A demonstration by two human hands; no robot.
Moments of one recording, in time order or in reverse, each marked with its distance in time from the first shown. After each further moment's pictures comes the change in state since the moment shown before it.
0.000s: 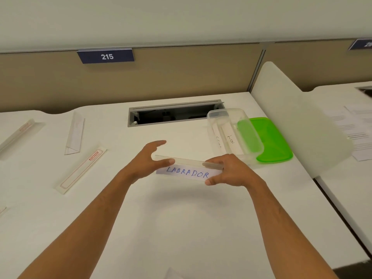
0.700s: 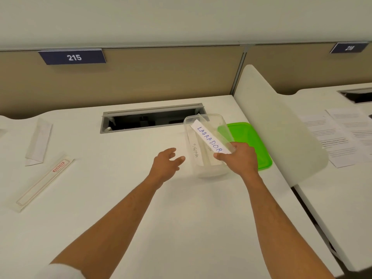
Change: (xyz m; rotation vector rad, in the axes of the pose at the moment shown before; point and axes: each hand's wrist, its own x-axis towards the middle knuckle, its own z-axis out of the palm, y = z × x) left_hand 0.081 0.057 0.127 -0.236 0.165 -0.131; right_hand 0.019 0.048 -0.087 -0.083 0.613 0.303
